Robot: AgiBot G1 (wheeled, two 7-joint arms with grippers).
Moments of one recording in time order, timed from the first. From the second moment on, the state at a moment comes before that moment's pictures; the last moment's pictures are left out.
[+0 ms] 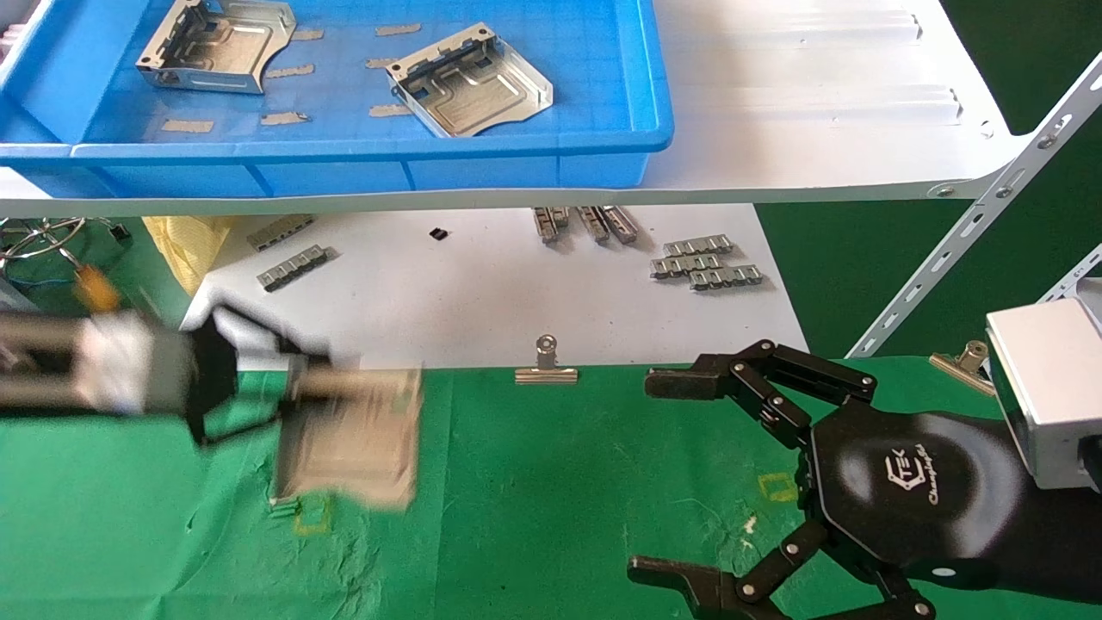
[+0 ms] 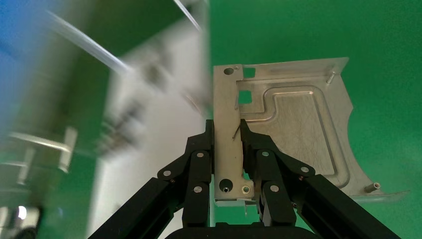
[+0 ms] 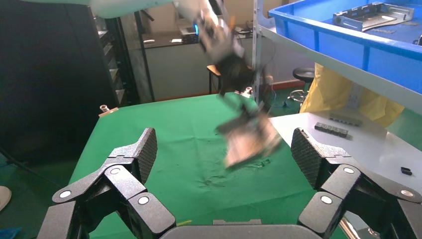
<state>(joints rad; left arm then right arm) -1.72 0.77 0.79 -0.52 1.15 1.56 0.59 1.08 -0.60 -0.31 1.28 -0.71 -1.48 0.17</state>
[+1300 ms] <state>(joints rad) -1.79 0.91 0.88 -0.04 1.30 1.56 0.85 1.08 -0.60 -0.31 1.28 -0.71 -1.48 0.17</state>
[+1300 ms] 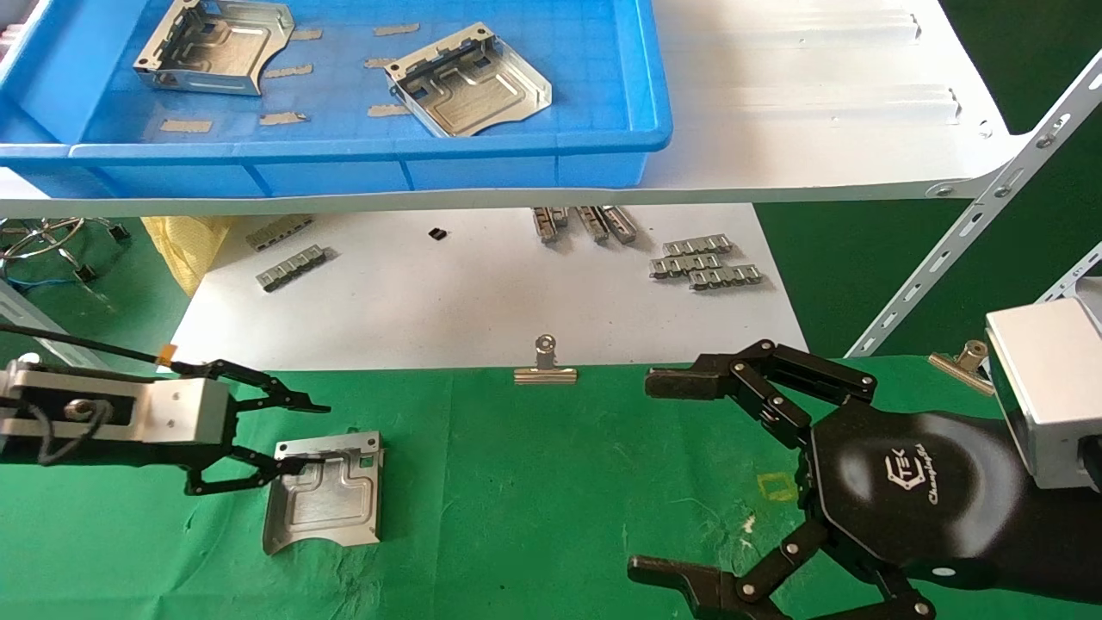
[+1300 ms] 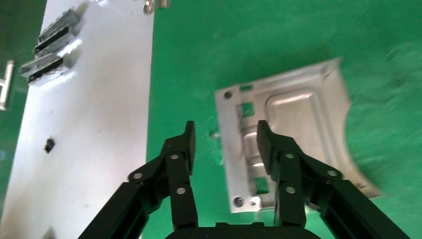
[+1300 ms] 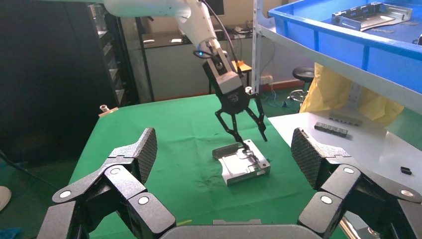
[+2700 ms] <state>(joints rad) -1.61 0.83 0.70 -0.30 1.10 1.57 0.47 1.08 -0.60 -0.32 1.28 -0.71 -1.48 0.17</state>
